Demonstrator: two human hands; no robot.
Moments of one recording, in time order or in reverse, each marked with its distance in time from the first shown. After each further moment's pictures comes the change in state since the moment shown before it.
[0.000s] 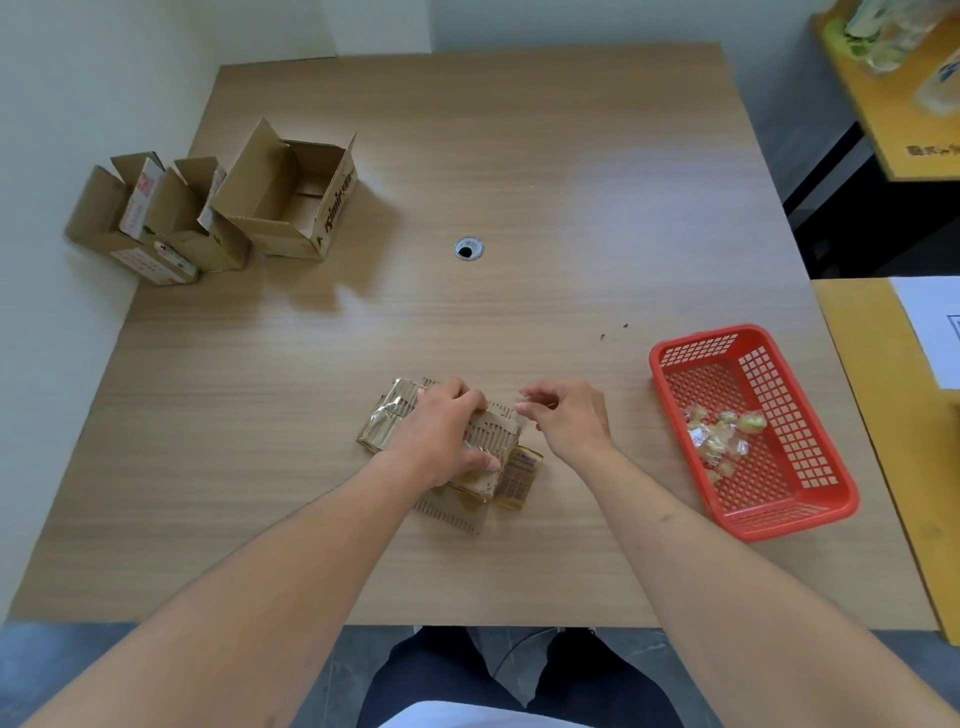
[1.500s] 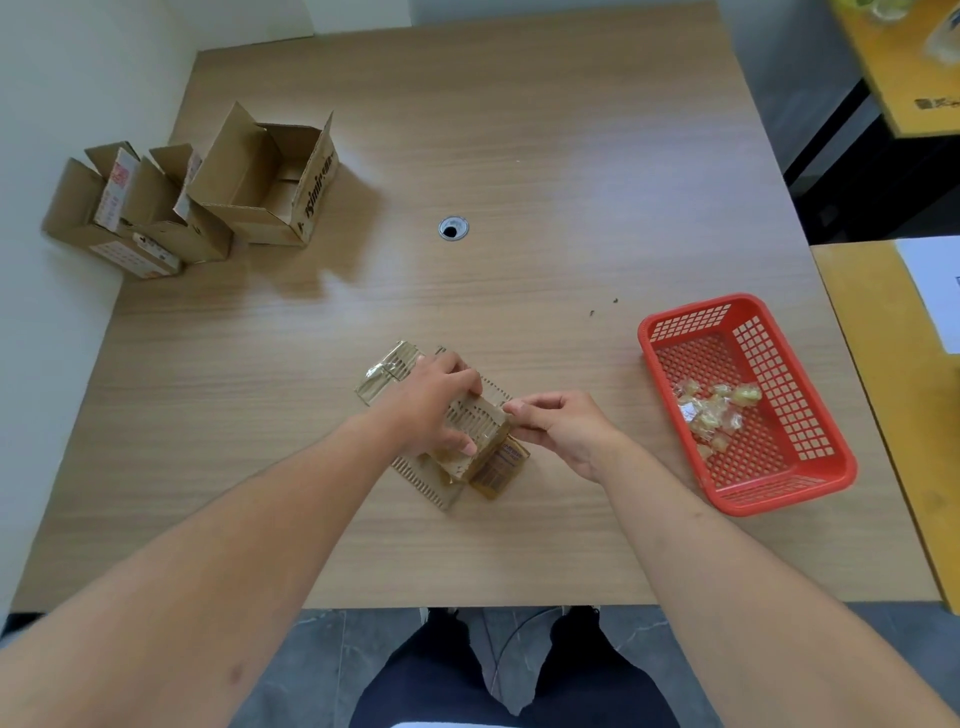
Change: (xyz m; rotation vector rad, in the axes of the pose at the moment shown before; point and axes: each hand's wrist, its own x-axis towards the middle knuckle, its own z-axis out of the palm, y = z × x) left_hand 0.014 0.001 -0.012 0.114 -0.132 0.131; right_hand -0.018 0.030 -0.010 0.729 -0.322 0.301
